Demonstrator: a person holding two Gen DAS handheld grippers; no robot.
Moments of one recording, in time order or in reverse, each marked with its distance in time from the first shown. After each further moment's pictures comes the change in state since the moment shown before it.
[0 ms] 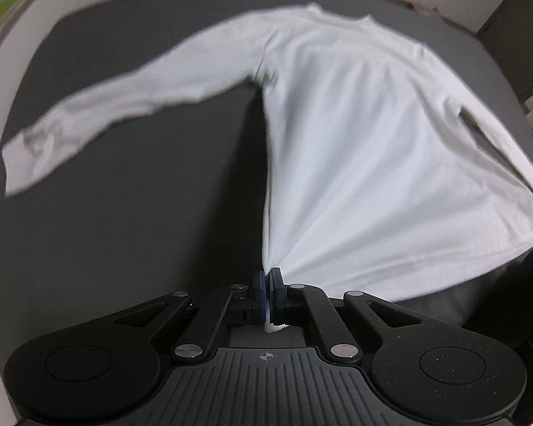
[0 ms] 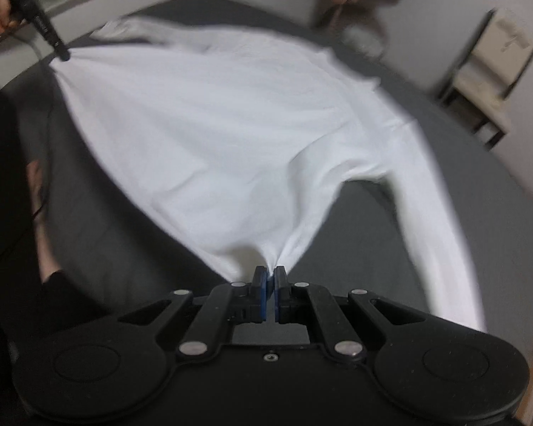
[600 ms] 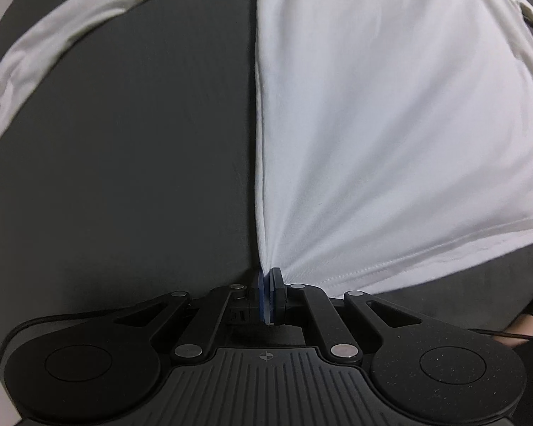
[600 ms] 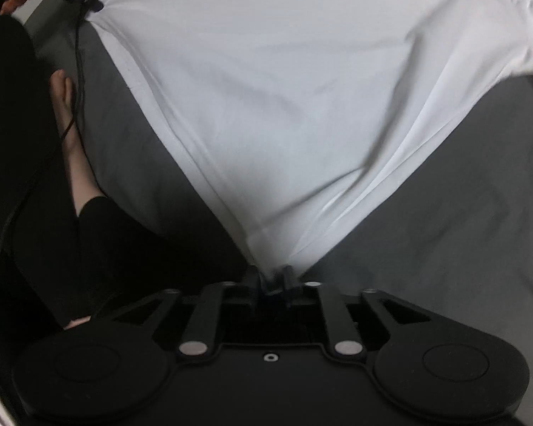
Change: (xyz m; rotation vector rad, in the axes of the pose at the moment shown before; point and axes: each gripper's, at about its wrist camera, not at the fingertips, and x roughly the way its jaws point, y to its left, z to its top) left arm 0.147 -0.022 -0.004 0.110 0.182 0.110; right arm 0.109 0.019 0.011 0.065 0.388 0.311
